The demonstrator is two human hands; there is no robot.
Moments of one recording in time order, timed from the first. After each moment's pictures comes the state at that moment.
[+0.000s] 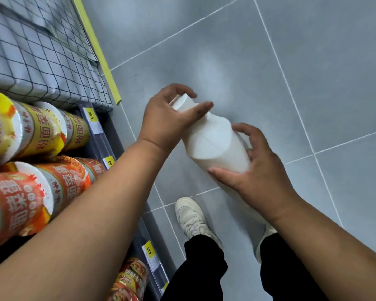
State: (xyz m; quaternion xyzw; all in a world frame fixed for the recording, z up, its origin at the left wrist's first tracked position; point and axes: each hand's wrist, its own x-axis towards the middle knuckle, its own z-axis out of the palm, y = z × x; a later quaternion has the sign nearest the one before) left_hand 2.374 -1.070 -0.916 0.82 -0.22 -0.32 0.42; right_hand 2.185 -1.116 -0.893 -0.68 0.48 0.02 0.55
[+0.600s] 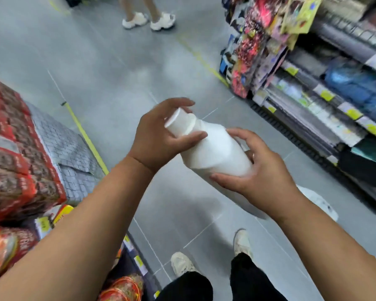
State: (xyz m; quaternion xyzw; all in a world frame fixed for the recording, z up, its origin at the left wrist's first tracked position) left_hand 2.314 -1.156 -0.437 0.64 -0.57 -0.21 0.47; right_hand 2.097 -1.173 -0.432 -0.72 0.49 -0.19 0.45
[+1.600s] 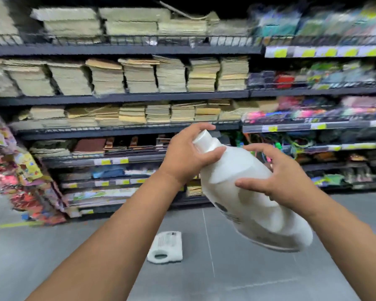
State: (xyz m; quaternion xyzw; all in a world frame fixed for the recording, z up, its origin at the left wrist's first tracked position) left_hand 1.680 -1.122 -0.172 0.21 -0.80 -0.43 0.37; right_hand 1.546 -0.952 -0.153 -0.46 0.76 -0.42 0.20
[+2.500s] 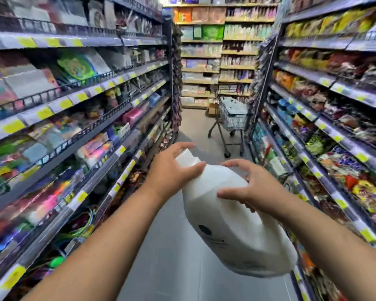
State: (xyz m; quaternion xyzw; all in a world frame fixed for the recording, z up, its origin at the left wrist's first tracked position) left_hand 1.057 -0.882 -0.117 -0.29 -0.78 -0.55 0.05; right_hand 1.183 -0.707 -0.094 0.10 0.87 -0.48 -0.06
